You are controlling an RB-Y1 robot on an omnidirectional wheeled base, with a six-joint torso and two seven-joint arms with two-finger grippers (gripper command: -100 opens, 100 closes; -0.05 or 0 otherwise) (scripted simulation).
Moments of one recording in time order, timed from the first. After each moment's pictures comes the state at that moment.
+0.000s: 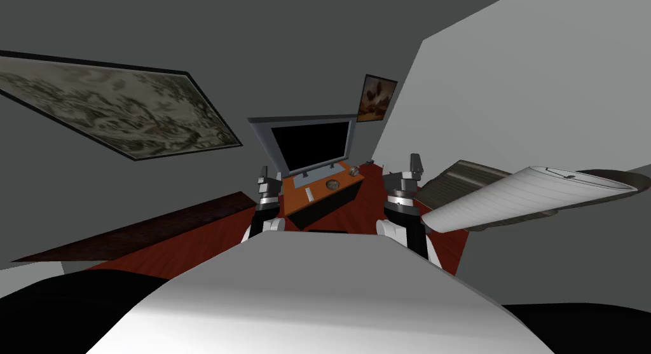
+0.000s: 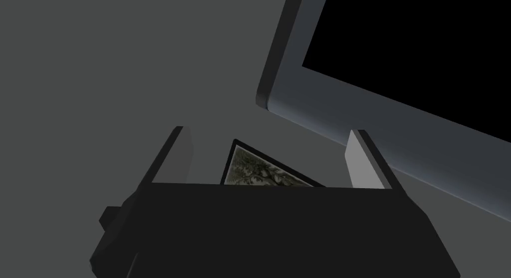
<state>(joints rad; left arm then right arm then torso) 0.51 -0.03 0.01 -2.21 -0.01 -0.38 0.16 0.52 0.03 -0.02 -2.39 0.03 -0.36 -0.16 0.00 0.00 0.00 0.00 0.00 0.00</state>
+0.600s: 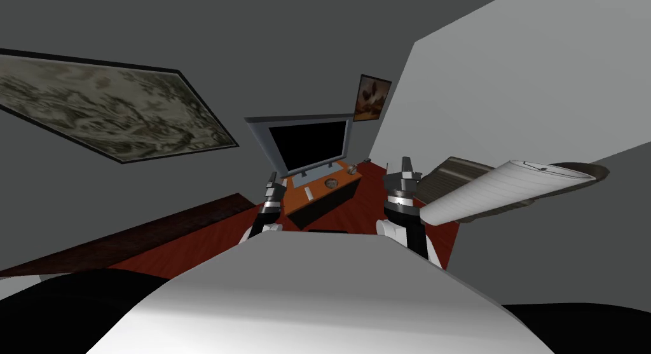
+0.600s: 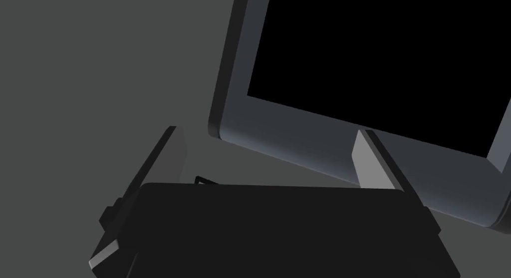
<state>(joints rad) 0.55 0.12 -0.03 -2.14 0.02 -0.35 0.17 0.52 0.03 -0.02 -2.39 0.03 -0.36 -0.16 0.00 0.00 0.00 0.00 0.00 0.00</state>
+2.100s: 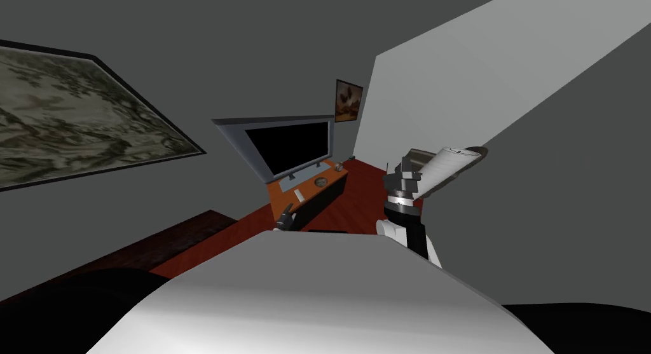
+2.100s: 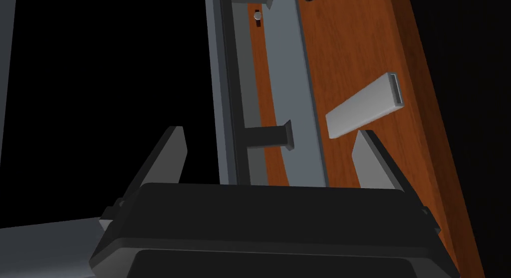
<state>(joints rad) 0.70 0.42 -0.25 -1.83 0.12 -0.26 0.22 0.52 0.03 -0.02 -2.39 0.03 -0.36 -0.16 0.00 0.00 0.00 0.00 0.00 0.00</state>
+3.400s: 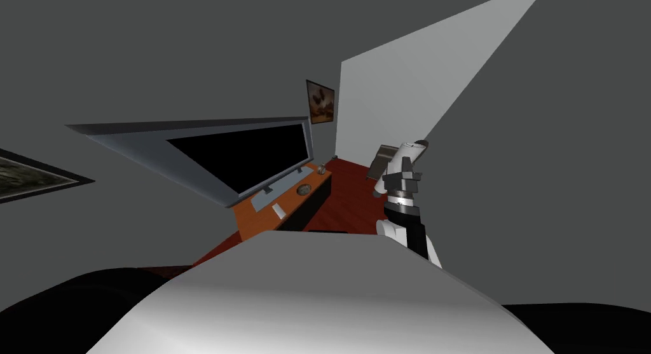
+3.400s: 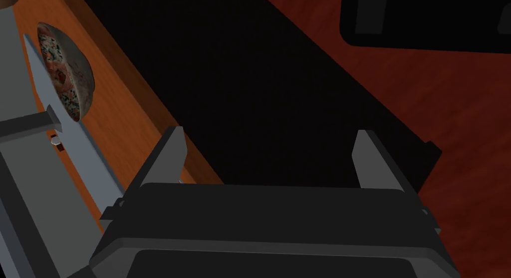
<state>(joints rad) 0.75 0.68 -0.52 -1.45 0.22 -0.24 0.29 0.52 0.03 -0.02 -2.39 0.03 -0.36 -0.16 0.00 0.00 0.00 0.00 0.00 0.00</state>
